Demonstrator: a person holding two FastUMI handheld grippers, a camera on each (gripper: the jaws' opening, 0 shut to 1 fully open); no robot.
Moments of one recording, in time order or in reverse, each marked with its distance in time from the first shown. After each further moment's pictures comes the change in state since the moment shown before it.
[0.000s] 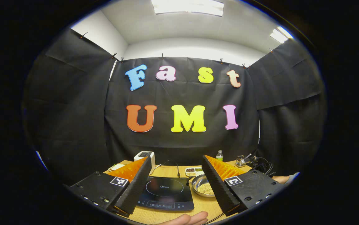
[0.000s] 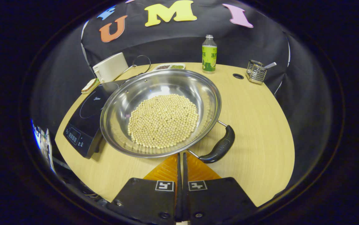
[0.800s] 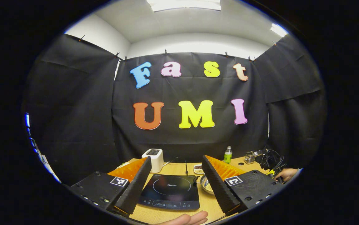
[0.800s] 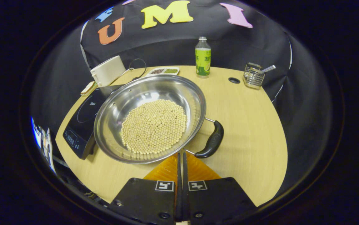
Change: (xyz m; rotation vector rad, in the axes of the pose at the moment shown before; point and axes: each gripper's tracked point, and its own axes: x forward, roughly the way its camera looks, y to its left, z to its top) left arm 0.015 0.002 -0.004 0.033 0.048 0.082; right arm 0.002 -0.046 0.030 -0.028 -0.013 0.006
